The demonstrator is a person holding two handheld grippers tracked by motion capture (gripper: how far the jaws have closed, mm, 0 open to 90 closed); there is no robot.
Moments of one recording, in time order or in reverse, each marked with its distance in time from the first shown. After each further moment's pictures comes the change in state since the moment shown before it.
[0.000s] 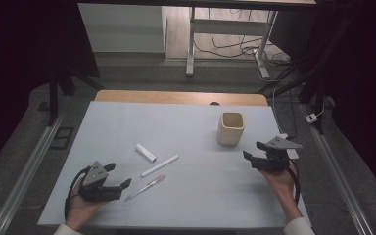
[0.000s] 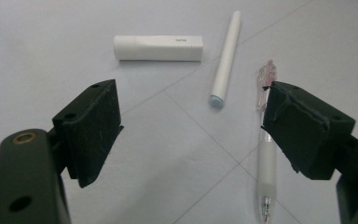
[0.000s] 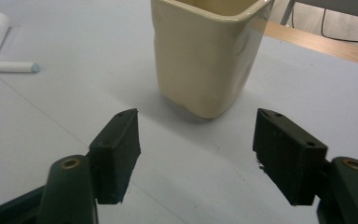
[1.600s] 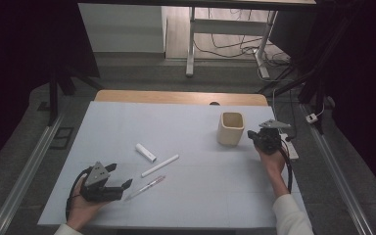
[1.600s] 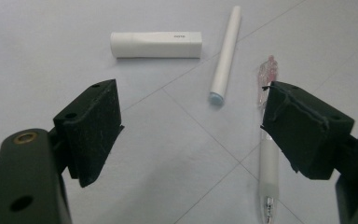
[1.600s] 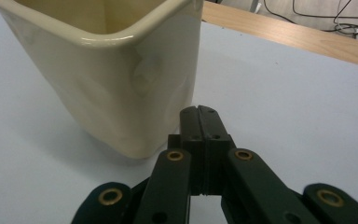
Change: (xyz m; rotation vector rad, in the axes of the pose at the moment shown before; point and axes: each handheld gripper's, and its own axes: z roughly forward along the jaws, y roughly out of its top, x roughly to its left) left arm -0.001 -0.002 0.004 0.011 0.001 0.014; right arm -0.041 0.020 0.059 0.077 -0.100 0.061
